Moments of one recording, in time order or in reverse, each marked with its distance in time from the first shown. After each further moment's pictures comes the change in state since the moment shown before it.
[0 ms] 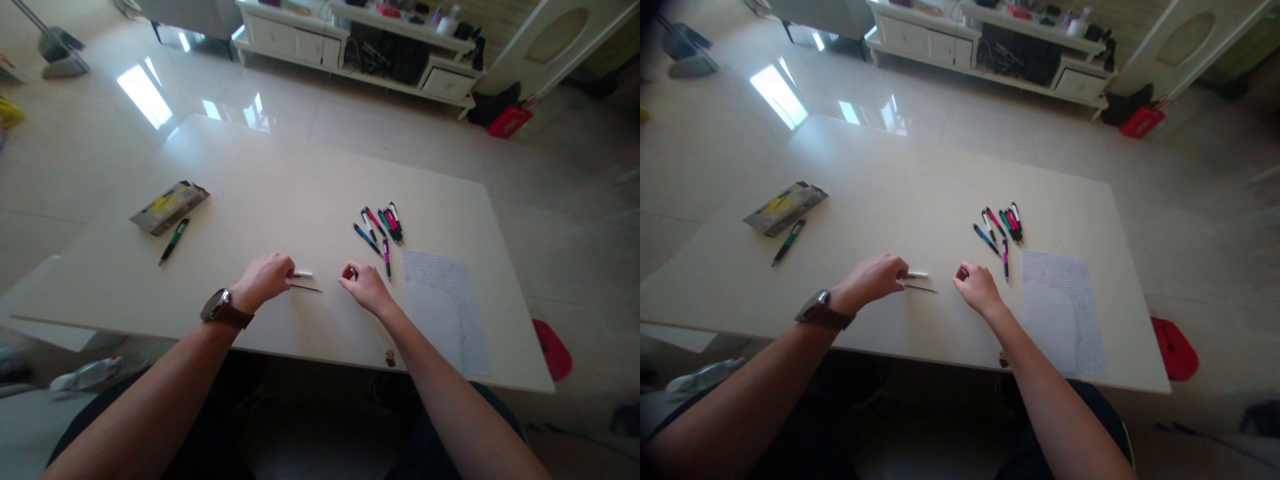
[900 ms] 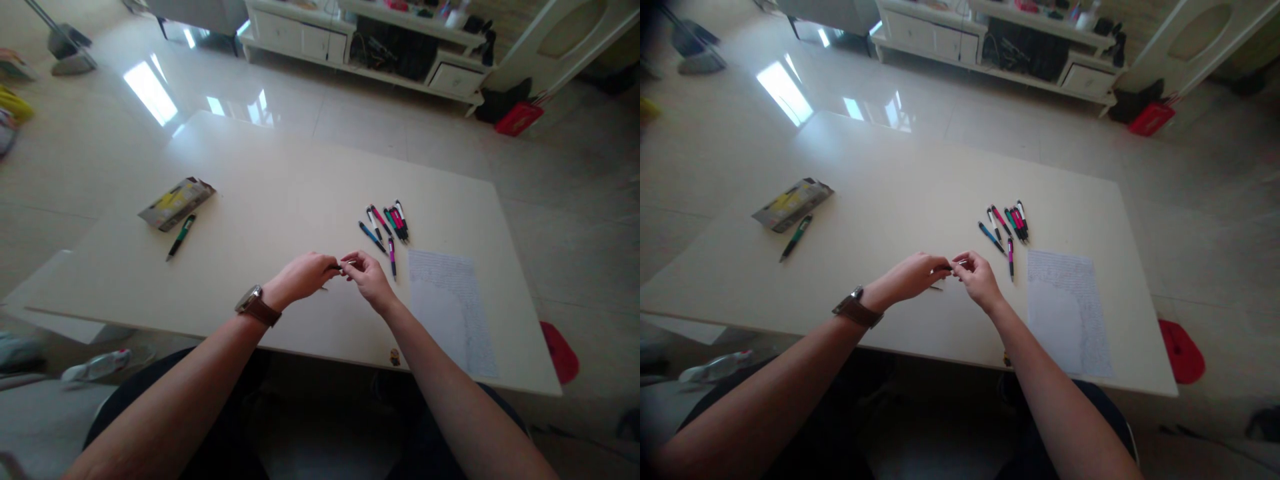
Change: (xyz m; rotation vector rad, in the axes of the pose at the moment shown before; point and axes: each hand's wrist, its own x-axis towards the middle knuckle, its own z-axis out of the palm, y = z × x) left_hand 0.017 0.054 -0.003 -0.346 0.051 0.288; right_hand 0.006 -0.014 0.008 0.727 0.021 0.082
